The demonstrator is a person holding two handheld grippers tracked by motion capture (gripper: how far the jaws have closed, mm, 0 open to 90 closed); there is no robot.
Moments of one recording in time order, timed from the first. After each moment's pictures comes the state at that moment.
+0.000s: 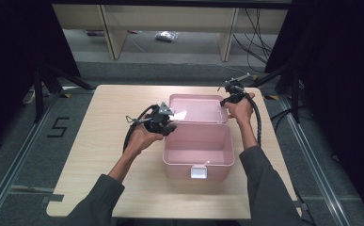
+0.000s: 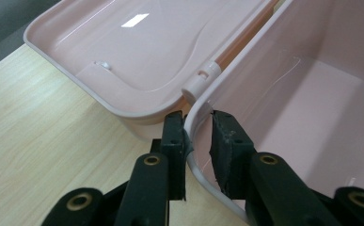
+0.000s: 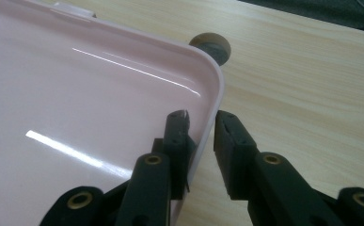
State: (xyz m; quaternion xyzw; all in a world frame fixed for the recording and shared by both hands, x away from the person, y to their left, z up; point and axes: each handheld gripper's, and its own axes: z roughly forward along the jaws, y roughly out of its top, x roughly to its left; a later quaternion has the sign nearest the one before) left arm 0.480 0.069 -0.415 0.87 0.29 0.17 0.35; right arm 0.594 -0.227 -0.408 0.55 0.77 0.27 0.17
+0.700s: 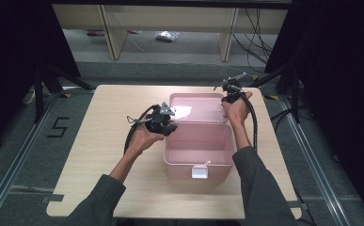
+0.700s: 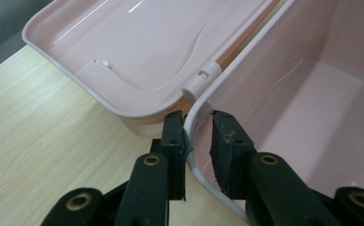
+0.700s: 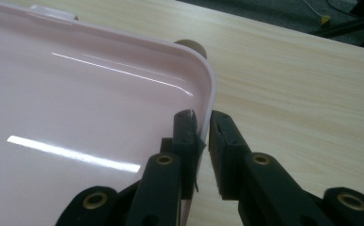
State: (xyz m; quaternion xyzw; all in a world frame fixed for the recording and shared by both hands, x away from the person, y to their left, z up) left arm 0.480 0.066 -0.415 0.87 0.29 0.17 0.35; right arm 0.586 -0.214 -0.399 0.57 0.75 0.24 0.22
